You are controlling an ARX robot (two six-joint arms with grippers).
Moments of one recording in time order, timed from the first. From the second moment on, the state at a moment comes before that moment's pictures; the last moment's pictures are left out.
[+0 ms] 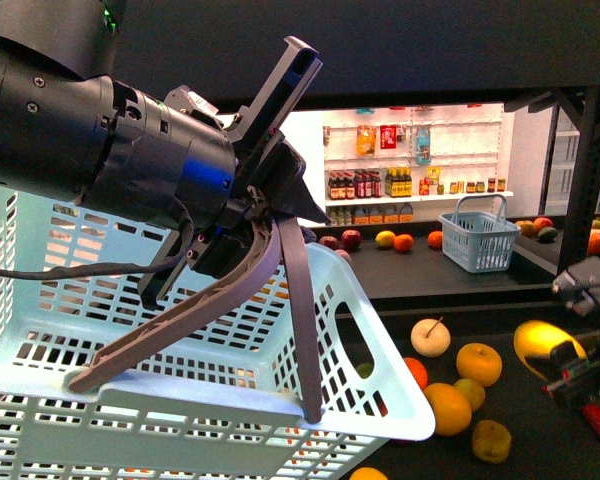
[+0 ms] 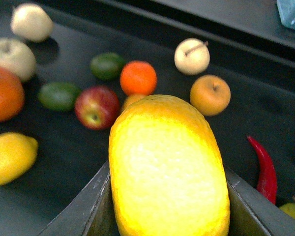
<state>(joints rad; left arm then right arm) -0.41 1.65 1.22 0.04 0.41 -0.84 -0.18 2.20 1.19 0.65 -0.40 -0.36</state>
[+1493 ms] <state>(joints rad) -0.41 1.65 1.22 0.04 0.41 -0.84 -0.09 2.03 1.03 0.72 -0.24 0.15</state>
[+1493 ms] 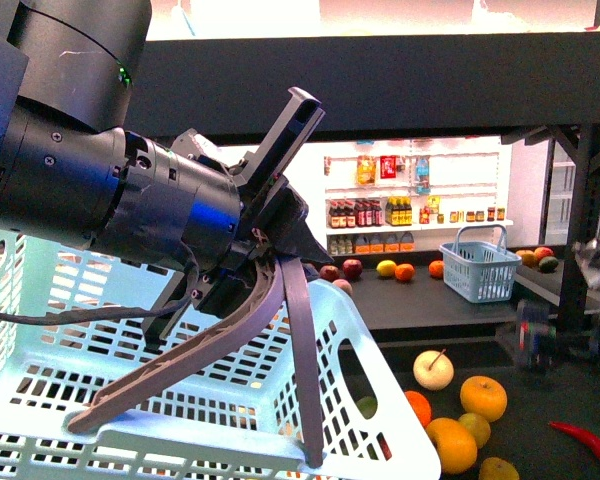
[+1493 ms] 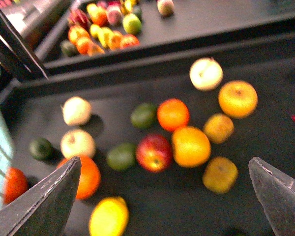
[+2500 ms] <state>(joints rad) -0.41 1.65 1.22 0.04 0.41 -0.84 0.23 2.67 1.47 0.54 -0.06 0.19</state>
